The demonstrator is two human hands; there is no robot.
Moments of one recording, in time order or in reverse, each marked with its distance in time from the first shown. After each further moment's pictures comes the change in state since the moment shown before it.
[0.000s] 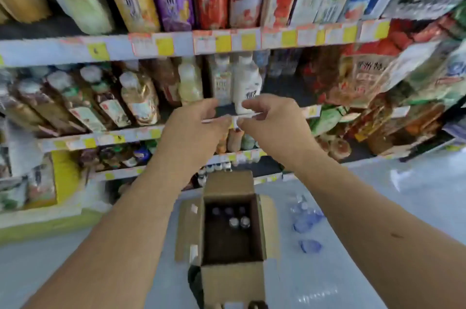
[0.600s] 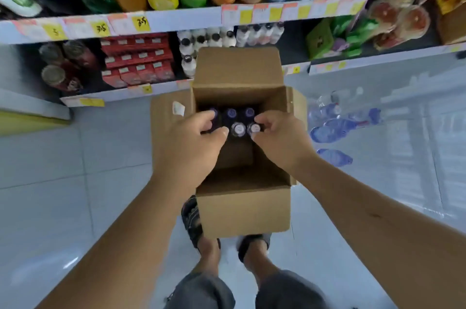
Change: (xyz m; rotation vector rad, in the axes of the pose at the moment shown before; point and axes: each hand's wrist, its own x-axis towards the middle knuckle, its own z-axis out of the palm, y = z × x) left_hand -0.002 -0.381 0.161 0.023 -0.242 -0.499; right_hand -0.028 0.331 0.291 -0.239 -0.296 0.459
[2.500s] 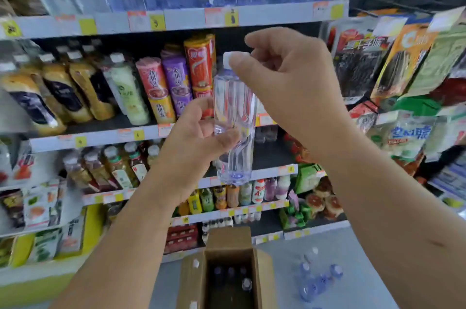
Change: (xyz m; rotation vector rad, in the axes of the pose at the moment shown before) left_hand -0.417 0.419 -0.151 -0.371 -0.007 0.983; right_hand -0.418 -0.249 -0.513 0.394 0.818 -1.033
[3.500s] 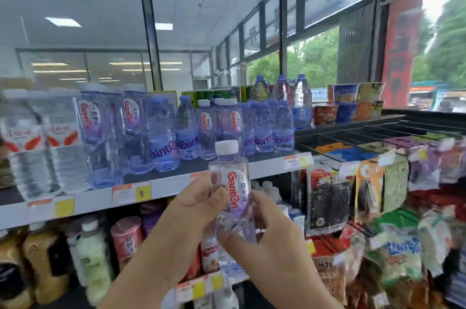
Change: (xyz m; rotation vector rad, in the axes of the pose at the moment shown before) left_hand 0.149 0.085 -0.028 -0.213 -0.157 0.104; right_hand 0.070 0.013 0.026 0.176 -0.072 0.188
